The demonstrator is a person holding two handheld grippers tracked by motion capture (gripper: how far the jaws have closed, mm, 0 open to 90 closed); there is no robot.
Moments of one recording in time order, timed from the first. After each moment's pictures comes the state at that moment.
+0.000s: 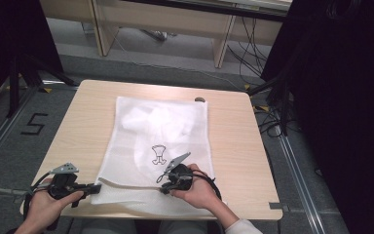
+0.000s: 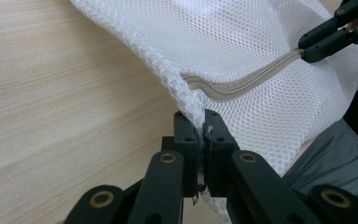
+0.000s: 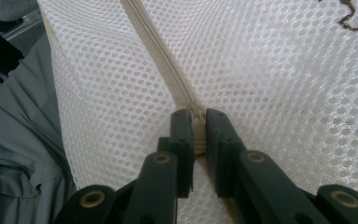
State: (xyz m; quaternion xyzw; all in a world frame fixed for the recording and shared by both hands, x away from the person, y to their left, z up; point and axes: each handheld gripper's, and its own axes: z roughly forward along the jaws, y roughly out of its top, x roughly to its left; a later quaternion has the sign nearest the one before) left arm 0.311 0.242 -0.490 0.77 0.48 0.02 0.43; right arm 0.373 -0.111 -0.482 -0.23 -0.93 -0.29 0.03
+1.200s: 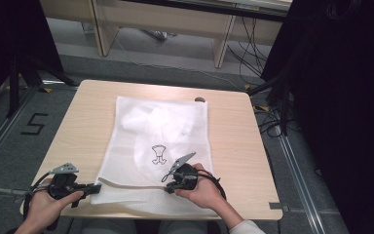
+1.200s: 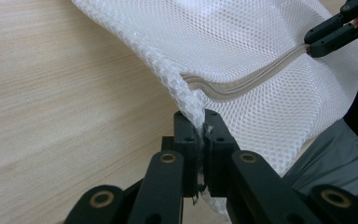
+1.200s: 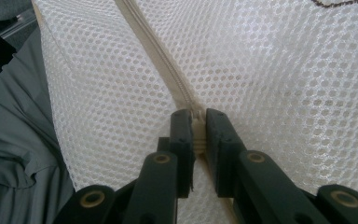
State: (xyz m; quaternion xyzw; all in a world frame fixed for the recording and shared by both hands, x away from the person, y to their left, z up) left arm 0.311 0.242 -0.490 0.77 0.48 0.02 0.43; right arm 0.374 -0.125 -0.480 -0.24 -0.93 -0.28 0.02
